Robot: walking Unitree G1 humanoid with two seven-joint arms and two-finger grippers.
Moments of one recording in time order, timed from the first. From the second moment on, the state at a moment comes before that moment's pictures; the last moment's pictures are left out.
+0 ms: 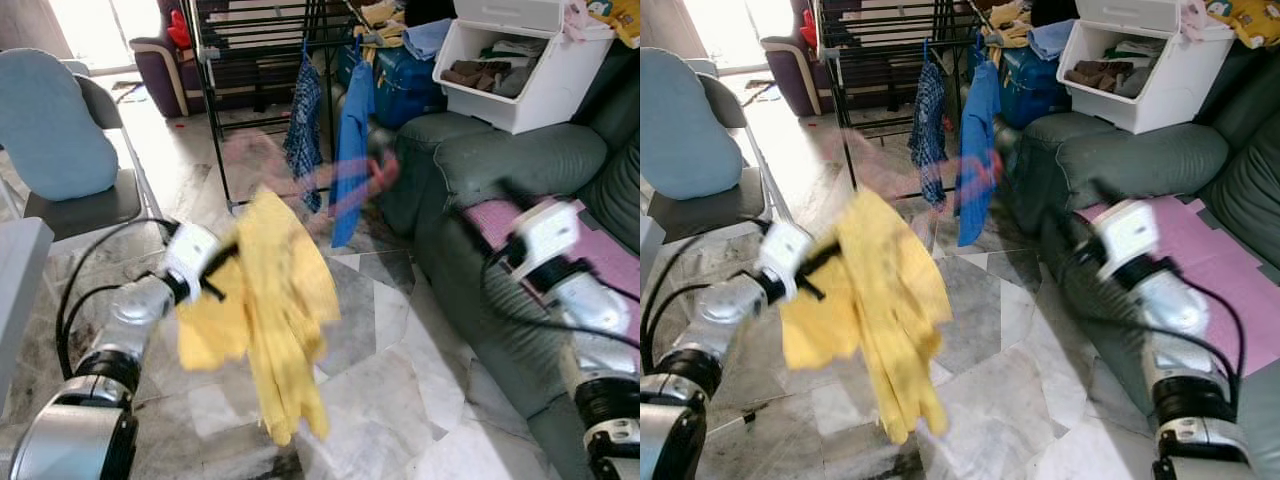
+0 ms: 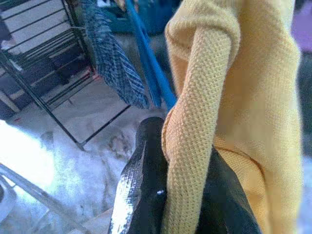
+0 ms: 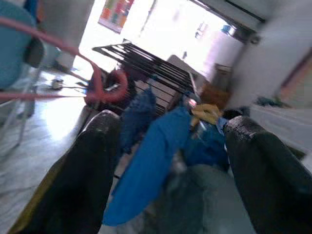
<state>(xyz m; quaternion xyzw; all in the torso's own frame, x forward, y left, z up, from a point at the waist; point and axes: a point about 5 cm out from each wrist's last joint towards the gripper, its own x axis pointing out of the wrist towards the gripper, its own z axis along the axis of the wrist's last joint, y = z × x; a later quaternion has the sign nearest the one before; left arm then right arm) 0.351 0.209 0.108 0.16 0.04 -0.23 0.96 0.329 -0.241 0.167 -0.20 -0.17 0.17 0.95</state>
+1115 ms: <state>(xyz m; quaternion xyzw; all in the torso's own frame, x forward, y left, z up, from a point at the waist) 0.329 0.095 0.219 0.08 -0.16 -0.53 0.83 0.324 -0.170 0.085 -0.05 0.05 0.31 0.95</state>
